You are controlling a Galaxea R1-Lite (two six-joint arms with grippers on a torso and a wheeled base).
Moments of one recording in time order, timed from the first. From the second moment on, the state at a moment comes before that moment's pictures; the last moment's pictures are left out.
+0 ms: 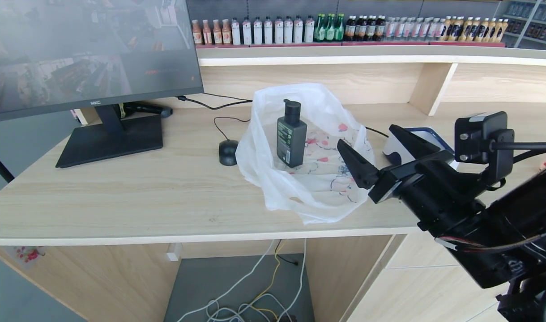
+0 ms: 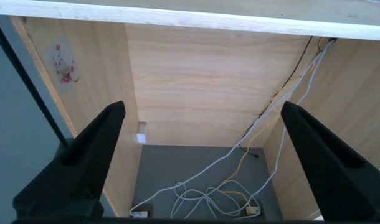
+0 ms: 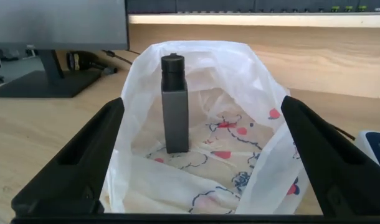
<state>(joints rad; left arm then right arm) 0.00 0.00 0.00 0.00 0.00 0.00 0.67 1.69 -0.50 -1.57 -0.20 -0.13</state>
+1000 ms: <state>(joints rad) 0.00 0.00 0.00 0.00 0.00 0.00 0.69 1.65 -0.48 -1.57 -0.21 -0.10</state>
